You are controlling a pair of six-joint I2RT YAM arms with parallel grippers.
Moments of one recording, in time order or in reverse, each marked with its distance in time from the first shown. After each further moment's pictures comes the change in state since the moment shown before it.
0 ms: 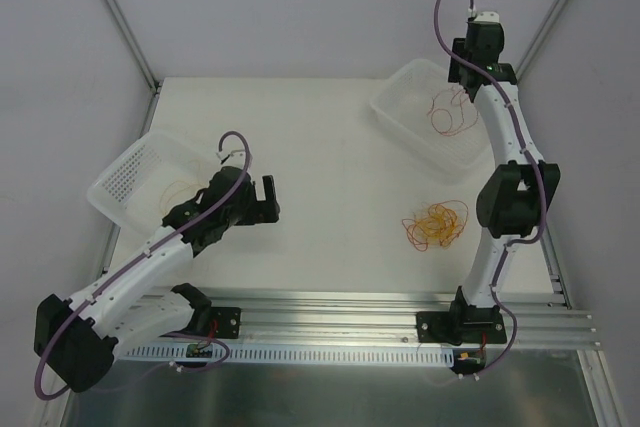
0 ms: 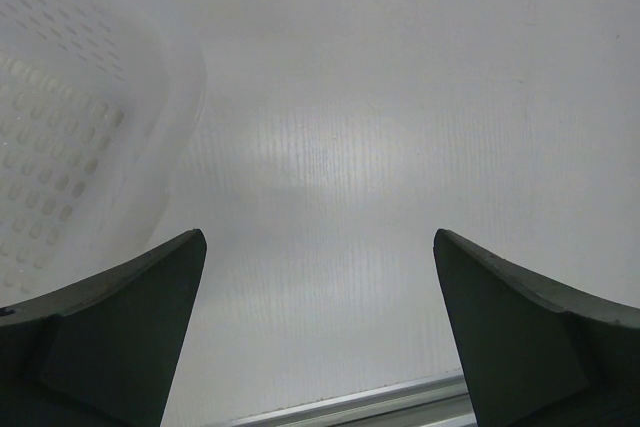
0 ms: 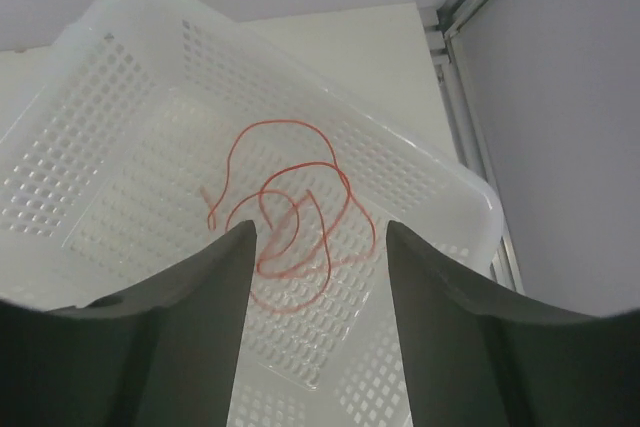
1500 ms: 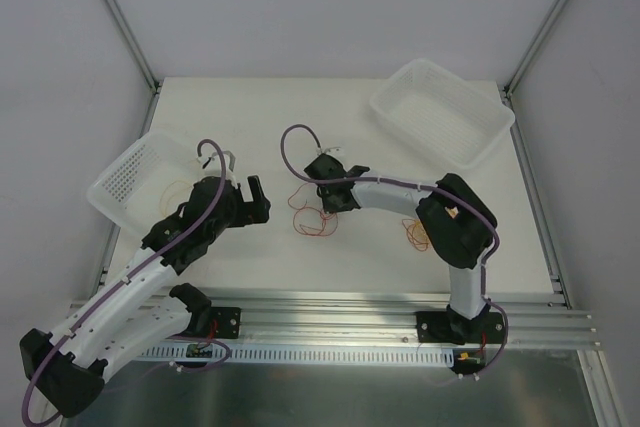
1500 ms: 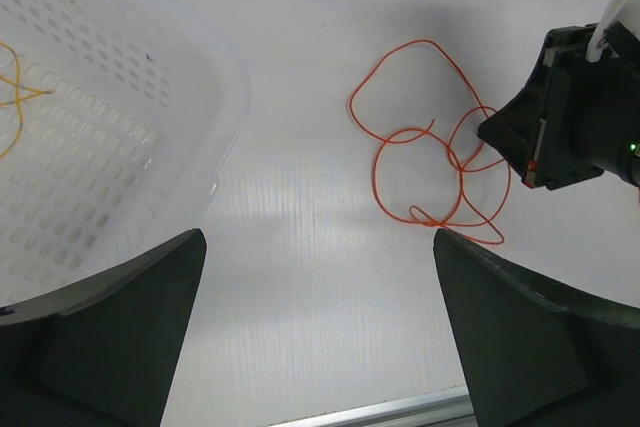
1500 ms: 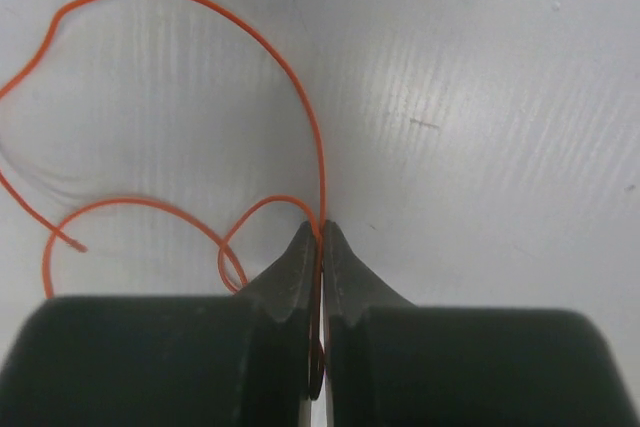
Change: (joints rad) left arm 0.000 -0.184 -0.039 -0.001 -0.064 0.001; right arm 0.808 -0.012 -0.693 0.066 0.003 0.594
